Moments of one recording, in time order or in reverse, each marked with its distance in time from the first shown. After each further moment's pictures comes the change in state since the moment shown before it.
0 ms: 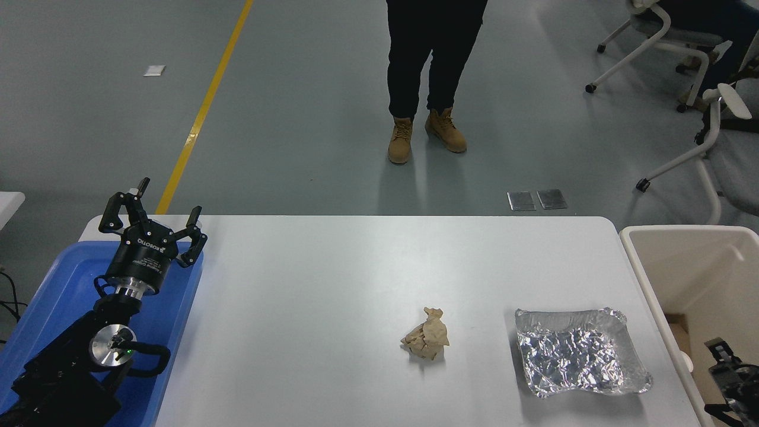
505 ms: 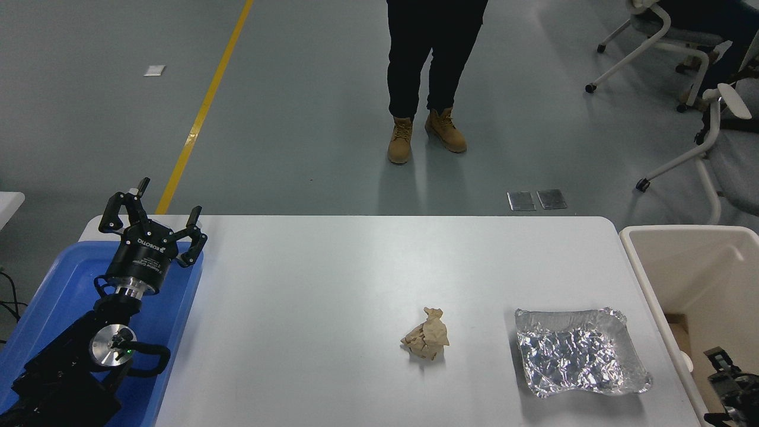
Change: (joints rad) left arm 0.000 0.000 0.000 0.000 0.000 0.000 0.000; right arm -0.014 0.005 0.001 0.000 0.001 -0.002 0.000
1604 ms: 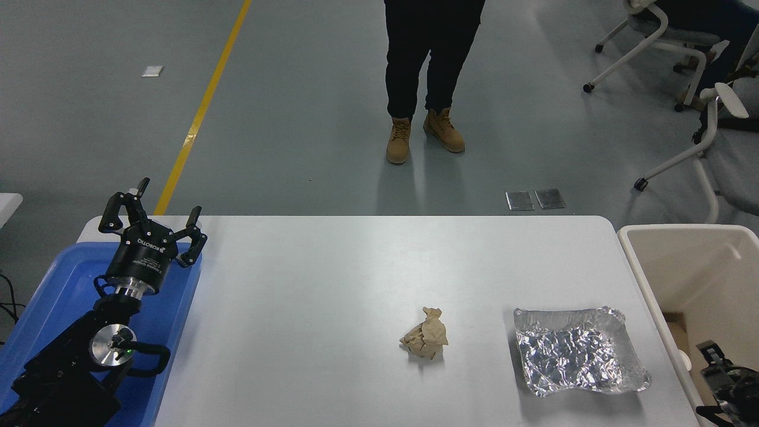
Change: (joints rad) left arm 0.000 0.000 0.000 0.000 0.000 0.000 0.000; right arm 0.068 -0.001 0.004 -0.002 -0.001 0.006 -0.001
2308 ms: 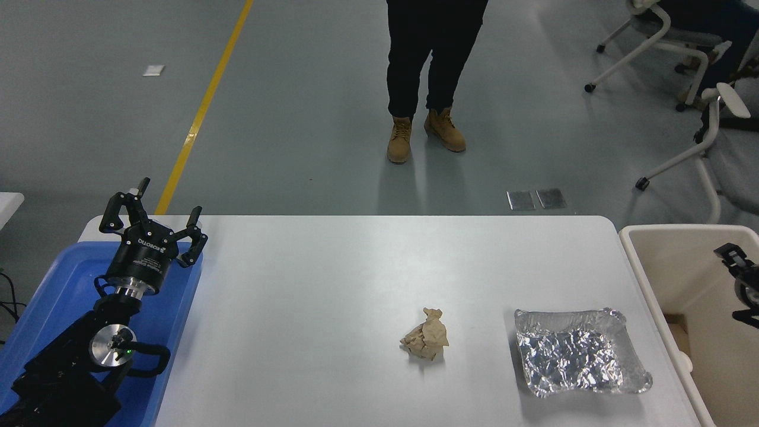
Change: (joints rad) left arm 0.000 0.000 0.001 0.000 0.000 -0.001 0.002; right arm 0.698 -0.321 -0.423 0.668 -0.017 0.018 0.002
